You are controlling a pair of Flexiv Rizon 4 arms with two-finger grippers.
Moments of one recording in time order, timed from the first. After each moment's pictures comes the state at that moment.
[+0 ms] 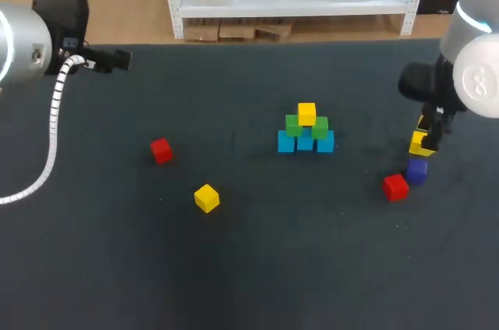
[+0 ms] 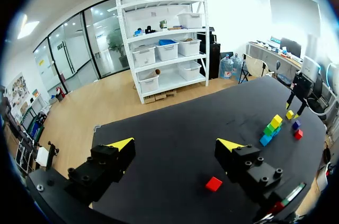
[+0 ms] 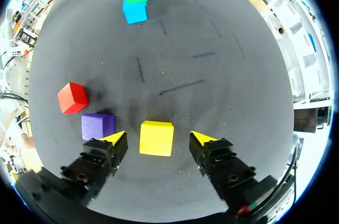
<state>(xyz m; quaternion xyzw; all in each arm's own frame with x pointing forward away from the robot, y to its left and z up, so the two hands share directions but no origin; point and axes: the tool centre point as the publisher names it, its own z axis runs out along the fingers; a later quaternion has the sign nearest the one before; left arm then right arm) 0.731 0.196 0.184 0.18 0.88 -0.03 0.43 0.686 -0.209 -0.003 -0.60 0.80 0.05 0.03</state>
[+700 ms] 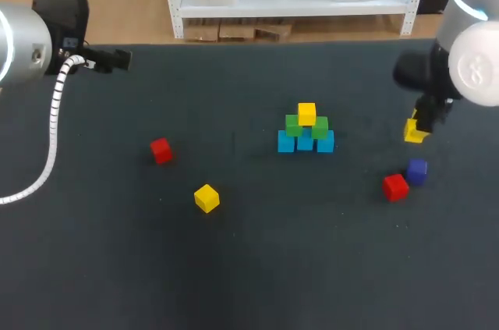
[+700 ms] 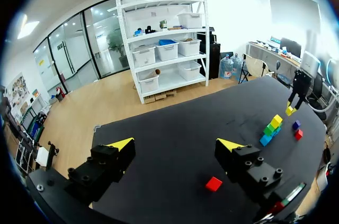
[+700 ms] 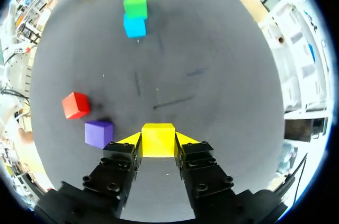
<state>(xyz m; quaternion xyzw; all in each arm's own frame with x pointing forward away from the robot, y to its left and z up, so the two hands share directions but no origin) 0.731 0.196 0.184 0.18 0.88 -0.03 0.43 0.701 -0.195 0.021 -0.63 0.77 0.05 0.05</state>
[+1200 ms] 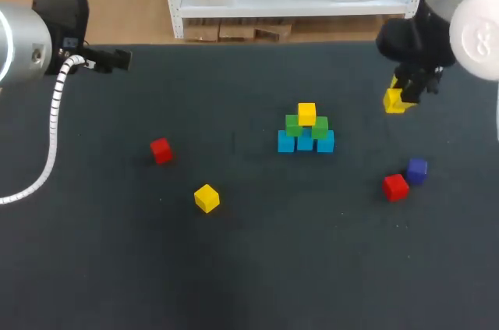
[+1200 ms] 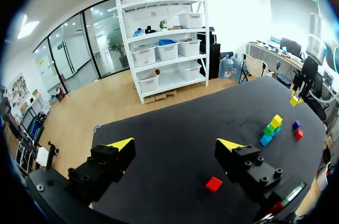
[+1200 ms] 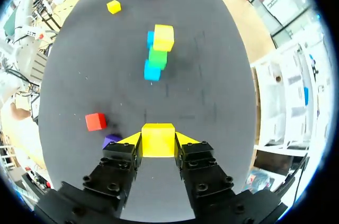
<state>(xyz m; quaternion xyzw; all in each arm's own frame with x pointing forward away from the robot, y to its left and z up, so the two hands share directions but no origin) 0.731 0.196 0.184 0.18 0.88 -0.03 0.43 0.704 -0.143 0.097 -0.71 0.70 0.04 0.10</state>
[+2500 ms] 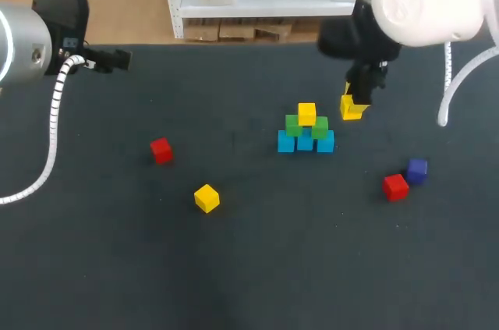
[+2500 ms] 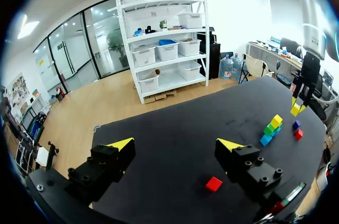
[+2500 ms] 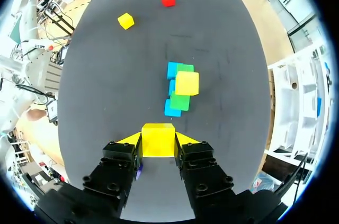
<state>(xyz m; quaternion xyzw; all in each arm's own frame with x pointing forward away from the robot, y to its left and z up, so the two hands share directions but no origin) 0.731 0.196 0.184 0.18 0.88 -0.03 0.43 0.680 -0.065 0.104 -0.72 0.69 0.06 0.02</state>
